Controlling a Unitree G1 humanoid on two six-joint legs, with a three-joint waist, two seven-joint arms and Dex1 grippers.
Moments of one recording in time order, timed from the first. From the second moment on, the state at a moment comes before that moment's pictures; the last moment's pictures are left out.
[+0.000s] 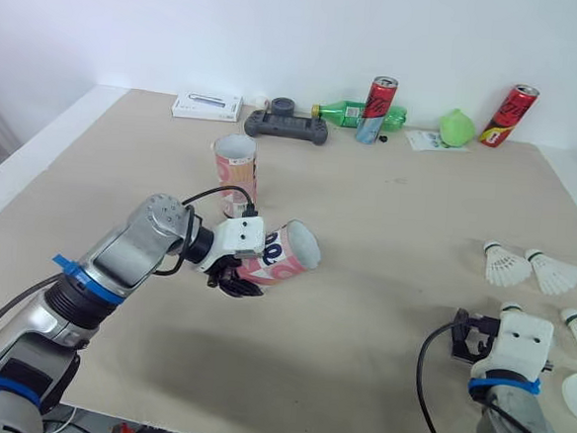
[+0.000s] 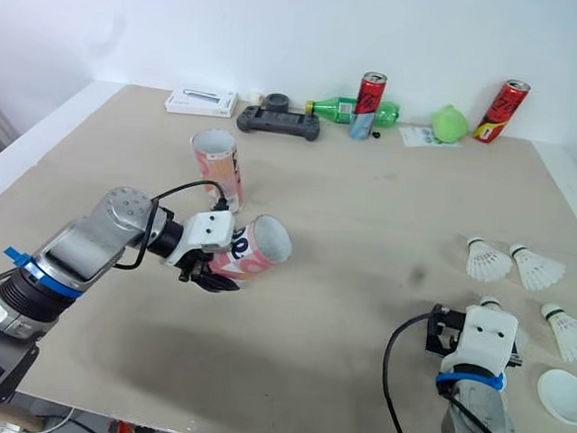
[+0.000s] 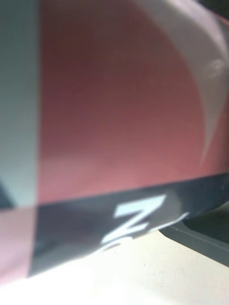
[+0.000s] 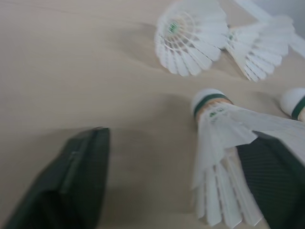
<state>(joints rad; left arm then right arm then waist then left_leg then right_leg) -0.73 0.68 -0.45 -0.12 -0.11 0.64 -1.26 0.22 -0.13 -0.44 -0.53 0.01 0.55 0.03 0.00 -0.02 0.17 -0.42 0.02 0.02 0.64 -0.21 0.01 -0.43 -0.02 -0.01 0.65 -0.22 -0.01</state>
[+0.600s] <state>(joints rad) -0.72 0.69 -0.44 -0.14 -0.12 0.66 -1.25 0.23 -0.16 -0.45 -0.51 0.04 0.52 0.03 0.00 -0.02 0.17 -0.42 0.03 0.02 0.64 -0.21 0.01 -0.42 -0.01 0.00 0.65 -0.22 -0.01</state>
